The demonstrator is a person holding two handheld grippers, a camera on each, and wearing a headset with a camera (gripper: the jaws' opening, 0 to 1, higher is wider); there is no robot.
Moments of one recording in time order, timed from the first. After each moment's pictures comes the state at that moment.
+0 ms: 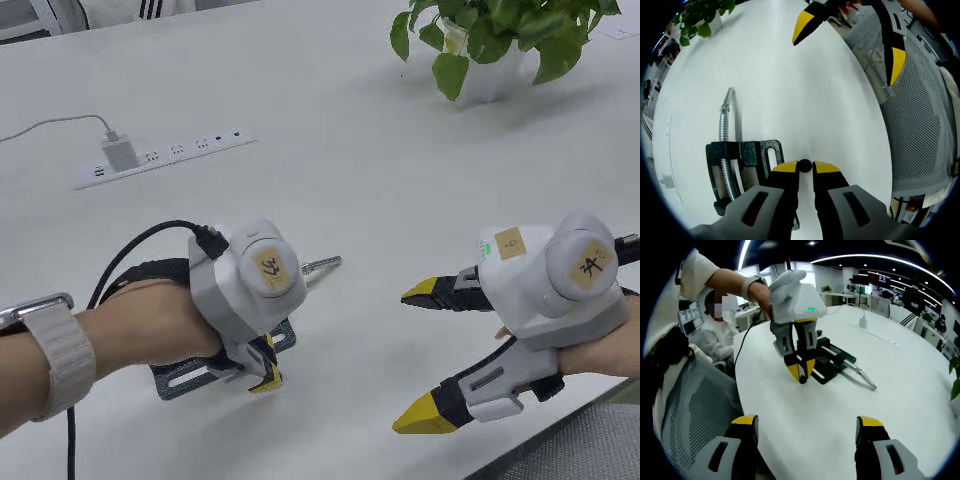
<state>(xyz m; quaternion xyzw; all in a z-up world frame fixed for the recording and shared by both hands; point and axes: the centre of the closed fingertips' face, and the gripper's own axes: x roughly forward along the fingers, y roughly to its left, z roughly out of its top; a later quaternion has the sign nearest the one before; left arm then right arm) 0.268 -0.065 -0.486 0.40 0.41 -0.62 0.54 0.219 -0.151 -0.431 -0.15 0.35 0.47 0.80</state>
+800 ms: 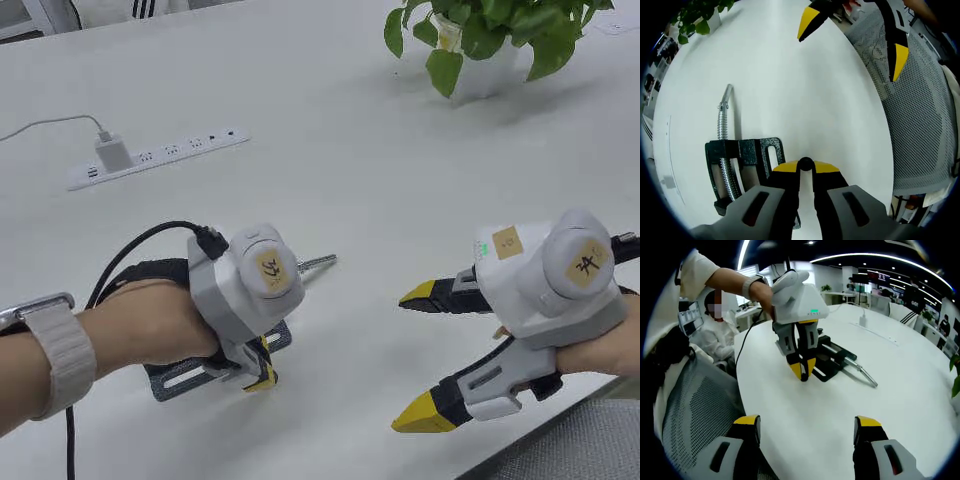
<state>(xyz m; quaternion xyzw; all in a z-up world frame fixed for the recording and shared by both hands) 0.269 -0.066 -0.489 0.41 0.42 -0.61 0.53 0.216 -0.155 -0.432 -0.14 0.35 0.47 0.80</state>
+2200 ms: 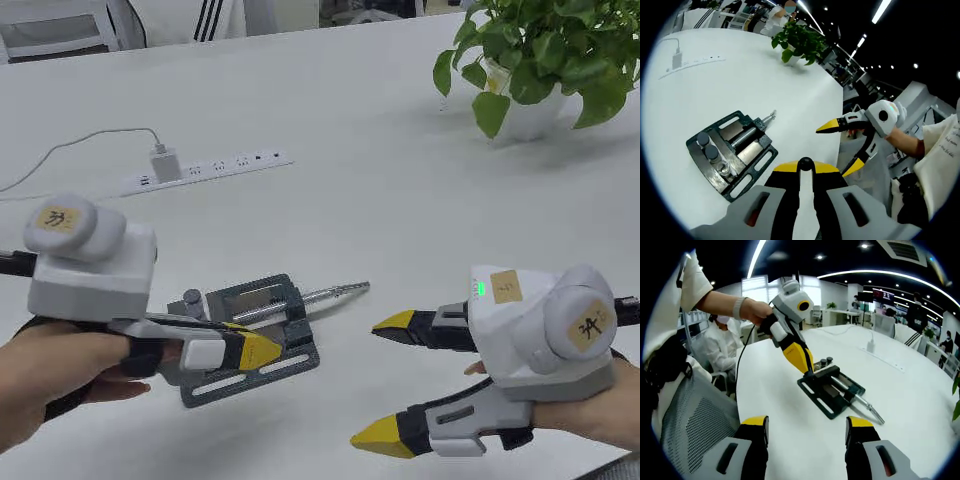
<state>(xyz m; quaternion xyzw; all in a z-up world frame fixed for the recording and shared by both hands) 0.274 -0.038 -0.380 -0.14 0.43 -0.54 0.71 0.239 -0.090 -0.396 -0.13 0.25 0.49 0.82</state>
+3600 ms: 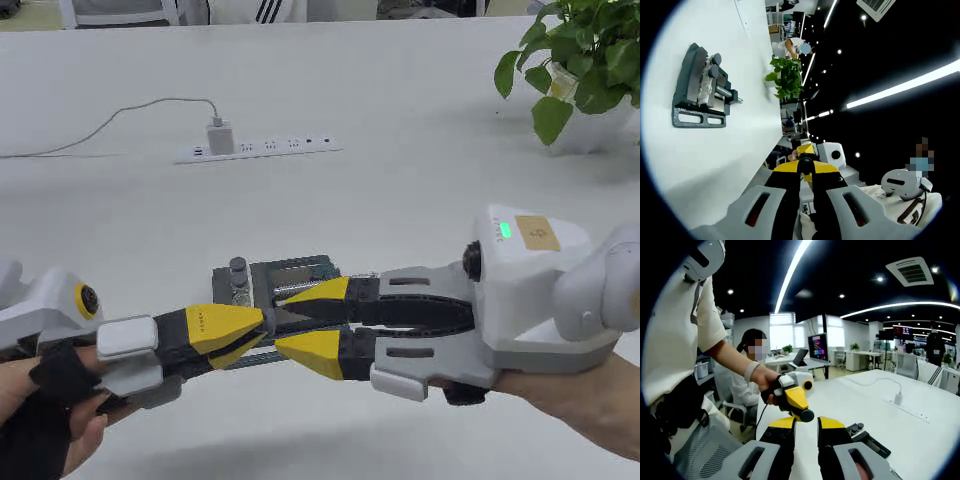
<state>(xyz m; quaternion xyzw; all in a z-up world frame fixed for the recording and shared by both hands) 0.235 -0.003 -0.318 -0.55 0.39 -0.51 0.53 0.228 0.000 -0.314 -0.05 0.10 0.60 0.79</state>
